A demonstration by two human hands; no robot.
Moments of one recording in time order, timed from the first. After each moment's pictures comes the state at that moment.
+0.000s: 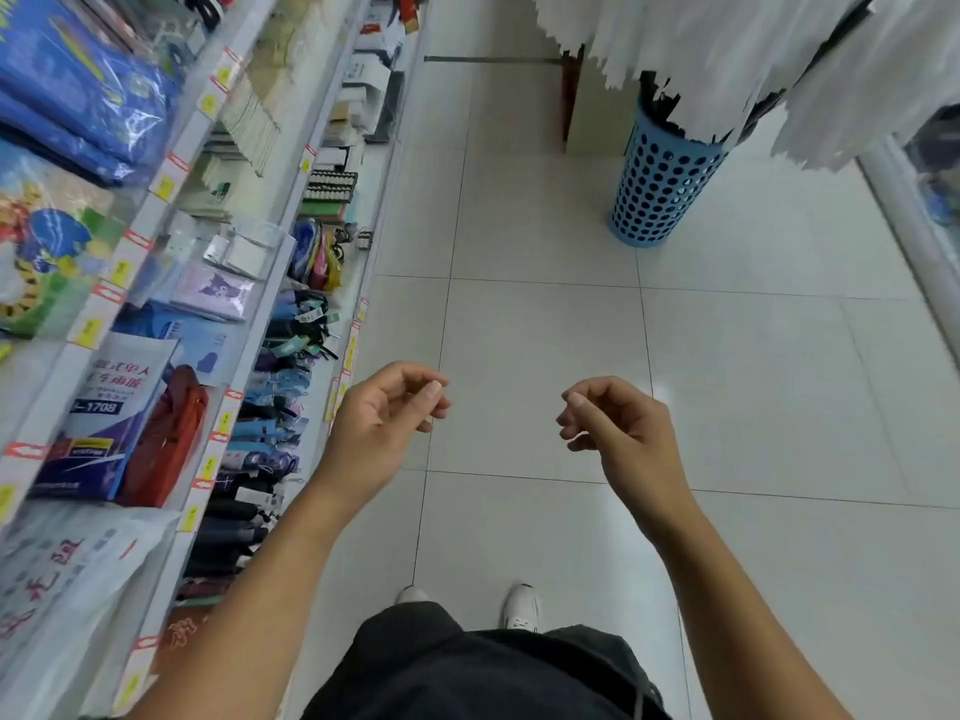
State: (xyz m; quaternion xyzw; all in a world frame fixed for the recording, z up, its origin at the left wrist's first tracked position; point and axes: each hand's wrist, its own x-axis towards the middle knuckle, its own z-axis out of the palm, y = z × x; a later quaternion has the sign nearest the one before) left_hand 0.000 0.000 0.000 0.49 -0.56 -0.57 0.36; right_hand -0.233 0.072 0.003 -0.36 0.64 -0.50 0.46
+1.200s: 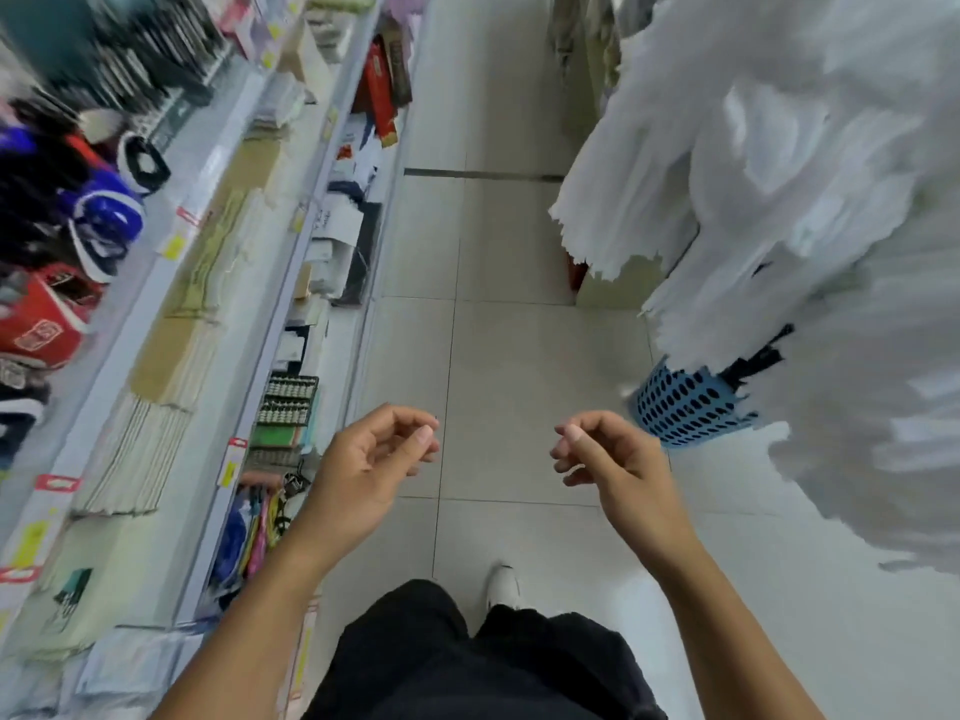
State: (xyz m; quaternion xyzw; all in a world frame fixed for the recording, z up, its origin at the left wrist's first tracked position) left_hand -0.142 -0.806 -0.006 0.49 -0.57 -0.57 0.32; right_hand -0.388 -0.737 -0.007 -0.37 0.64 -0.48 0.47
